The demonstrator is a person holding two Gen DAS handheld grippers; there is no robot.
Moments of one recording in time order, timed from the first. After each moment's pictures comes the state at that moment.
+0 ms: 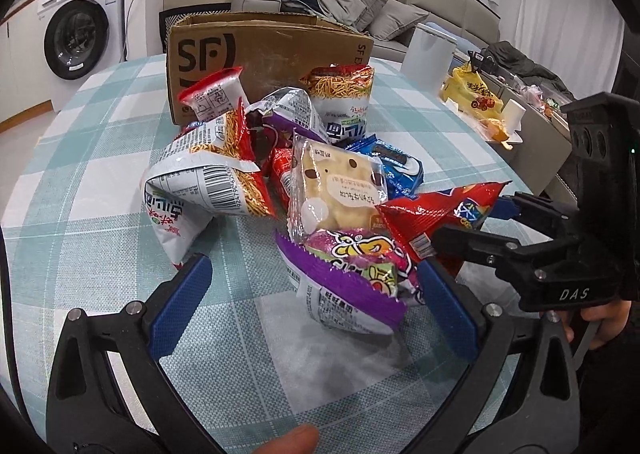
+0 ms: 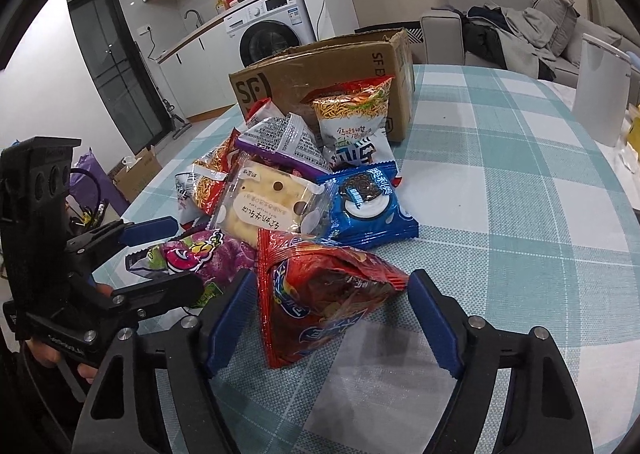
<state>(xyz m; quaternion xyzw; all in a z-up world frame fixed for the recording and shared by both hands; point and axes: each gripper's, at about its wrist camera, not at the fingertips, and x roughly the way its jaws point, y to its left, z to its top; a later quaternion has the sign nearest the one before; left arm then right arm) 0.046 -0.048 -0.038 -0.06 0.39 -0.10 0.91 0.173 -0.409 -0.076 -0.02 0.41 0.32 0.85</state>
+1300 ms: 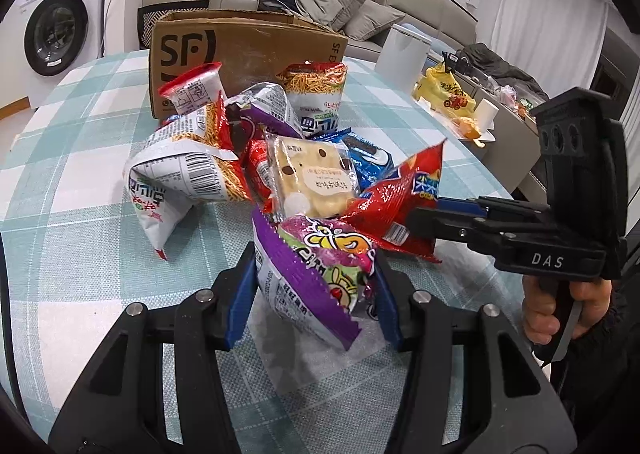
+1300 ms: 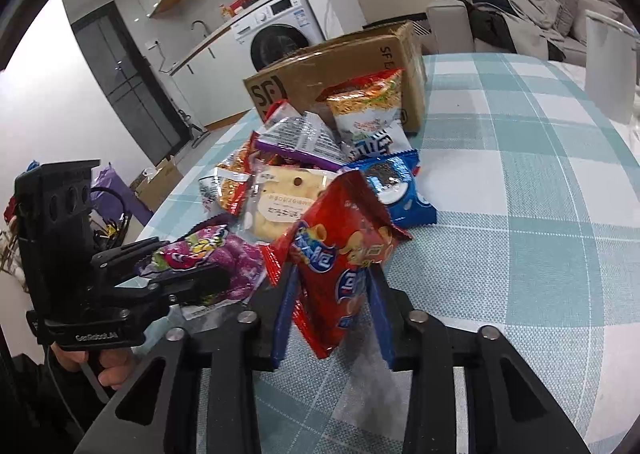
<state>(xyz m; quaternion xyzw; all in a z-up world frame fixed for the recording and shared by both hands) 0.035 -0.040 -0.040 -0.09 0.39 -0.15 0.91 0.169 -0.413 -0.077 0.02 0.43 0.34 0.84</state>
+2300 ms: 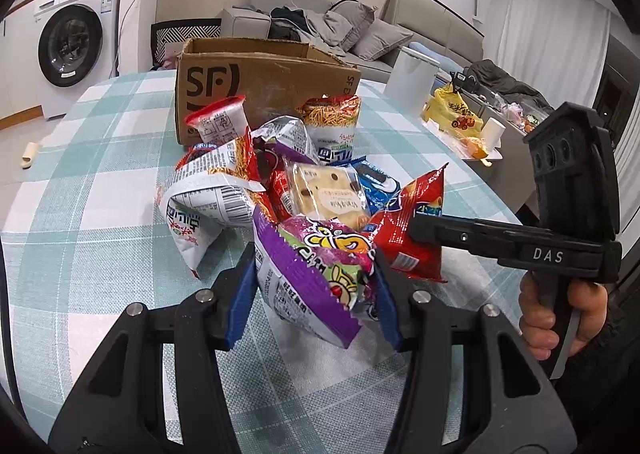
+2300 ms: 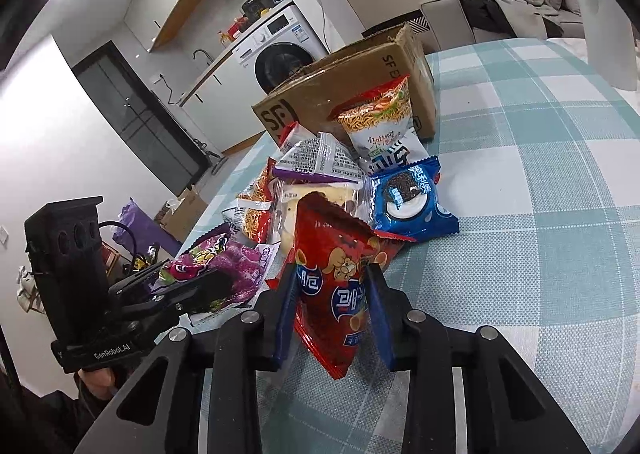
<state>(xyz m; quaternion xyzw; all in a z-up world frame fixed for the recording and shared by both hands) 0.025 -0.027 -0.019 -0.08 0.35 -0.13 0.92 0.168 -0.413 -0.068 0.10 0.42 0.36 0.83</state>
